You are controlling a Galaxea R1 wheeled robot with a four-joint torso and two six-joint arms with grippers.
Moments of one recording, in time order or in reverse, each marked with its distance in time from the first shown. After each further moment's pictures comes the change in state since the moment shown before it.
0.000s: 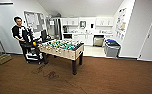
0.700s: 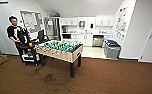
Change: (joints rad) left arm 0.001 0.000 0.001 0.000 0.000 0.000; right arm -0.002 -0.001 -0.001 0.000 0.000 0.000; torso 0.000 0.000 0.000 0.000
